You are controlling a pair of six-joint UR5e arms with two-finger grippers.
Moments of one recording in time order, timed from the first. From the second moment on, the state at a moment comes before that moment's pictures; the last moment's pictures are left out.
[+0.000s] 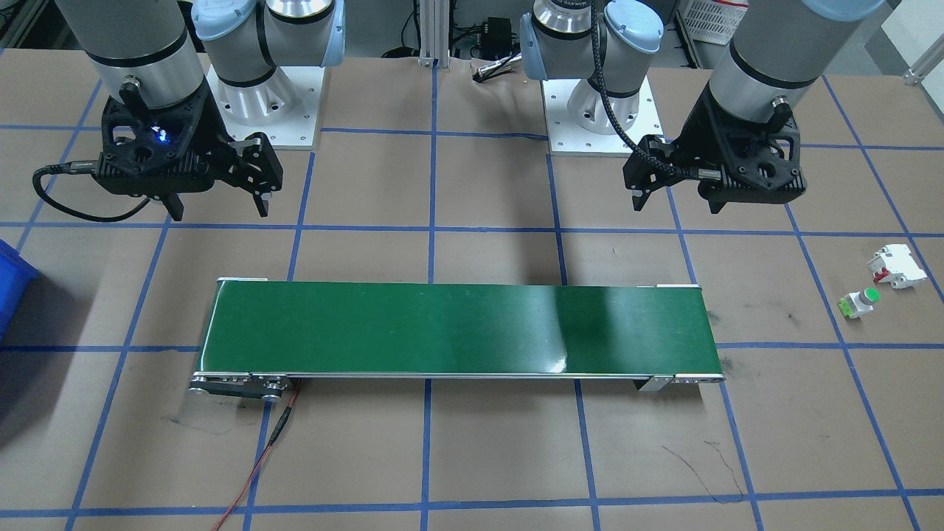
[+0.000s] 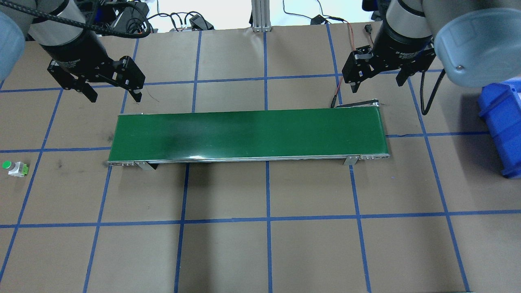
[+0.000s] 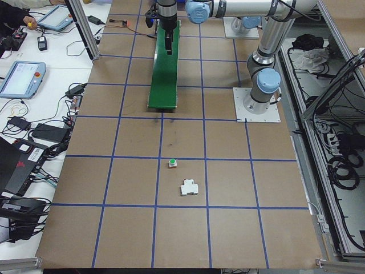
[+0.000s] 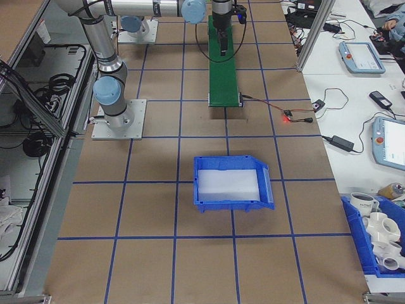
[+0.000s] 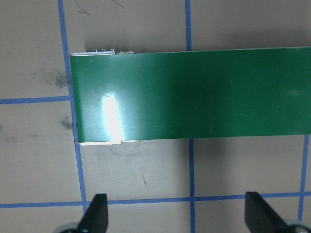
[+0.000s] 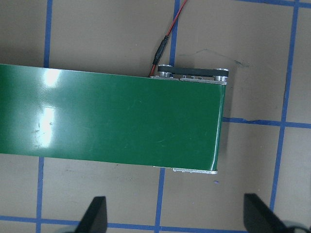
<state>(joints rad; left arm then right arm) -1.49 -1.59 -1.54 -1.61 1.60 0.12 1.60 -1.55 1.60 -1.69 -1.60 -0.06</state>
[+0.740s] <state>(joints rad) -1.43 -1.60 -1.55 -1.61 1.72 0.13 1.60 -1.55 1.60 -1.69 -1.60 -0.06</state>
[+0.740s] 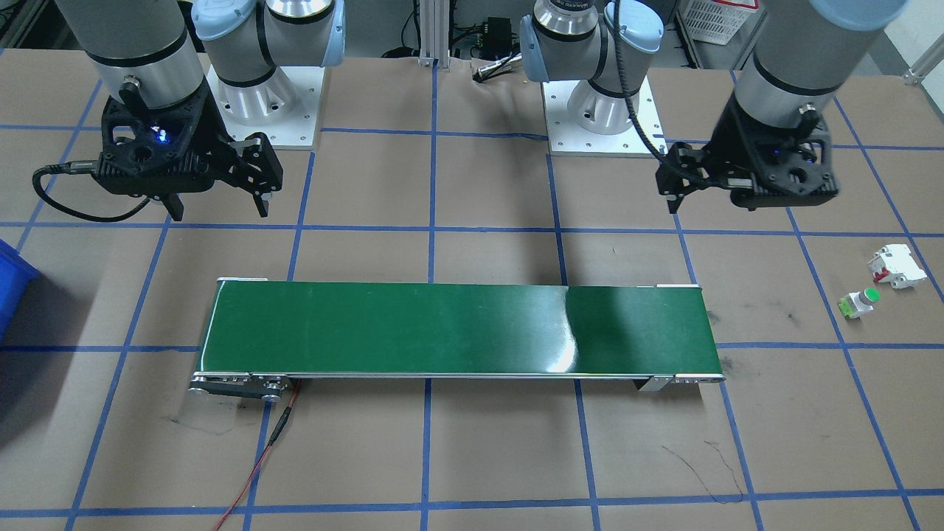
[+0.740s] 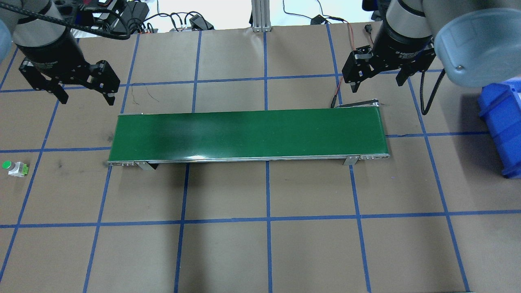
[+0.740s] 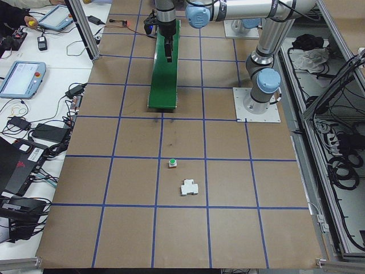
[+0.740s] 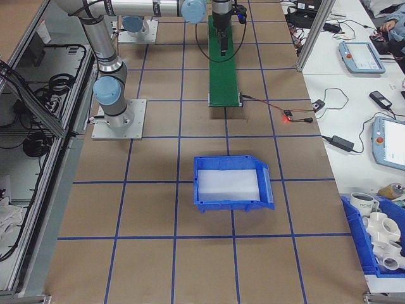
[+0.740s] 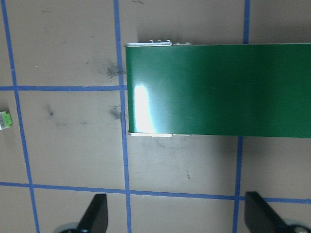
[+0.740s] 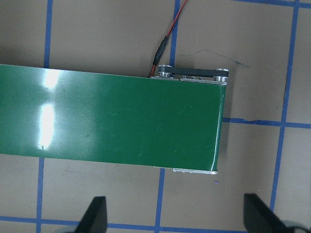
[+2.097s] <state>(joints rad) -0.79 -1.87 -1.55 -1.30 1.74 0.51 1.60 -1.55 1.60 -1.69 -1.60 -0.06</state>
